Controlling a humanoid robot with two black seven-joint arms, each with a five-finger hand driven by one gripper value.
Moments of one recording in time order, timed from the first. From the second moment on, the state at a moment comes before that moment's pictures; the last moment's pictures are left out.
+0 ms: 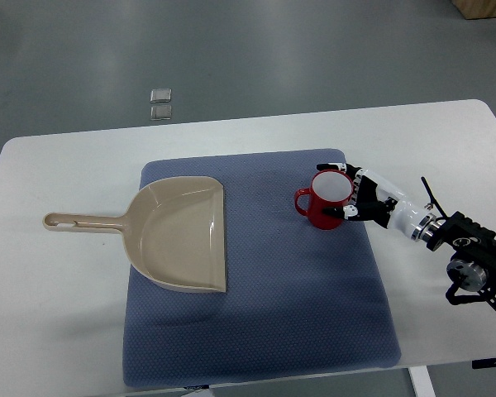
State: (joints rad) left arm -0.11 0.00 0.06 -0.20 0.09 0.07 0.10; right arm 0.55 -0.29 0.60 0.67 -0.72 0.44 0.61
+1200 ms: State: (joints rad) left arm -0.11 0.00 0.06 -0.20 0.09 0.07 0.10; right arm 0.58 -0.13 0.55 0.68 -0.73 0.35 0.61
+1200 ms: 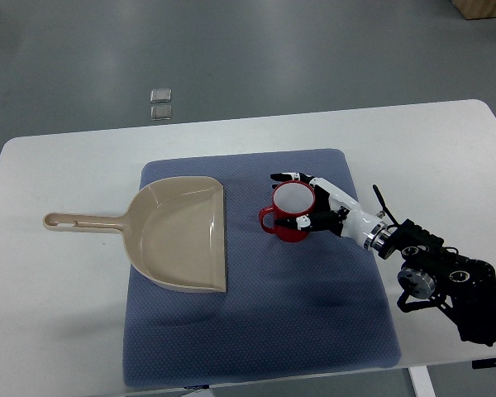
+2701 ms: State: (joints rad) left arm -0.11 0.00 0.06 -0.20 0.09 0.07 0.10; right arm 0.61 -0.06 0.56 0.69 -0.72 0.35 0.61
